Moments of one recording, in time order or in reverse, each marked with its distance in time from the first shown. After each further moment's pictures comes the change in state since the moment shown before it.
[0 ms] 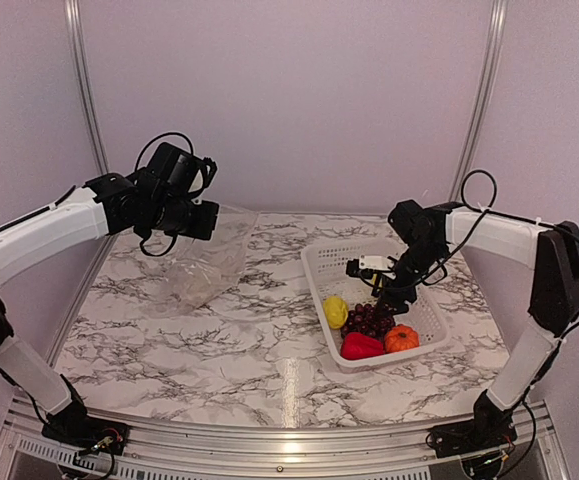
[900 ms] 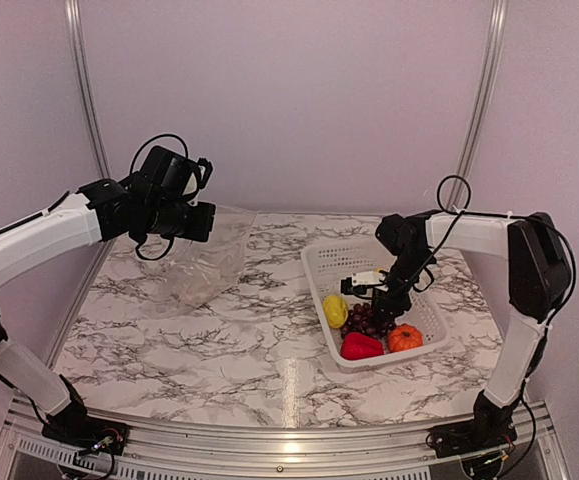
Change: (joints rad) left arm 0.000 -0.050 -0.057 0.047 0.012 -0.011; right arm 0.025 0.147 0.021 -0.020 0.089 -0.076
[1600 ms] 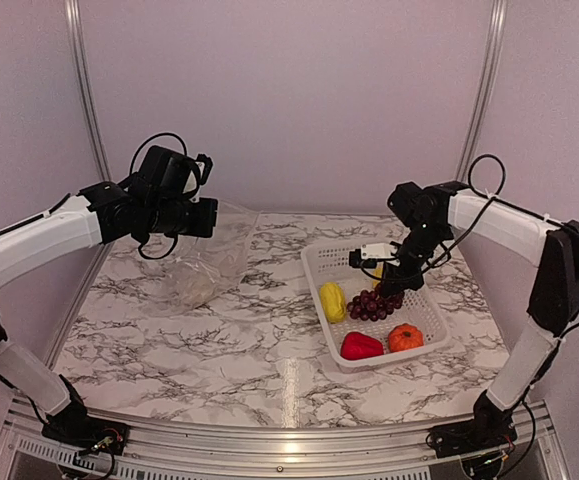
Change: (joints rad) left arm 0.000 -0.006 -0.026 0.088 0.029 -0.041; right arm 0.004 -0.138 0.135 -0.150 0.045 0.006
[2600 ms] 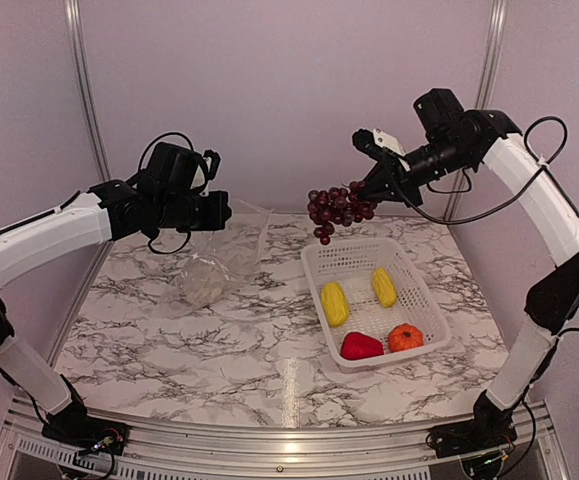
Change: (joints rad) left arm 0.000 0.050 0.033 0.075 0.100 -0.101; right arm -0.001 0.009 0.619 -0.100 -0.390 0.032
